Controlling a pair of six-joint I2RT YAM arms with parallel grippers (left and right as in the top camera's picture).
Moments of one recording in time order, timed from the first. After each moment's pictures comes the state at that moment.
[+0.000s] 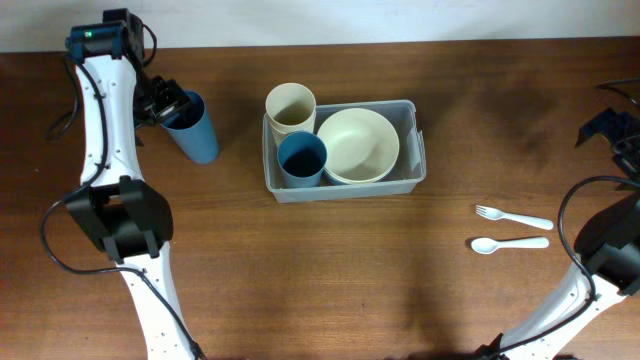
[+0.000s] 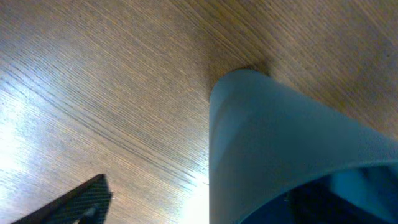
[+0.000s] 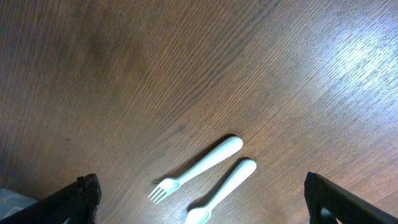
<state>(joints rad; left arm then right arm) 0.13 2.44 2.58 -1.65 -0.01 -0.52 -0.62 2.25 2.29 -1.59 -0.08 0.37</state>
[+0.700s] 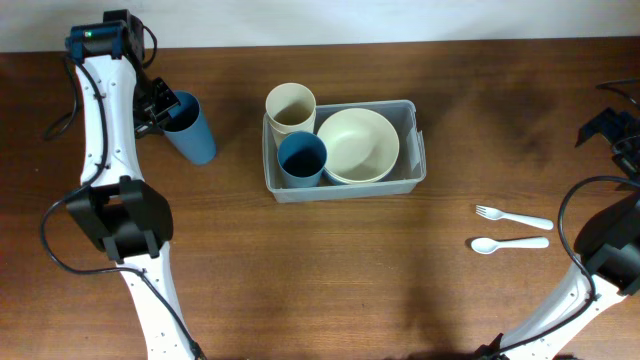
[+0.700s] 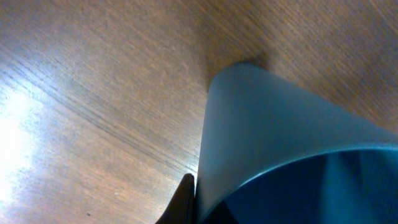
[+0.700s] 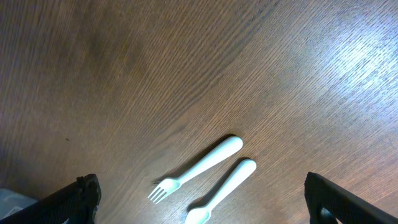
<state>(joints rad) 0.13 2.44 2.58 -1.67 -0.01 -0.52 -0.62 2.25 2.29 -1.59 -0.08 0.37</state>
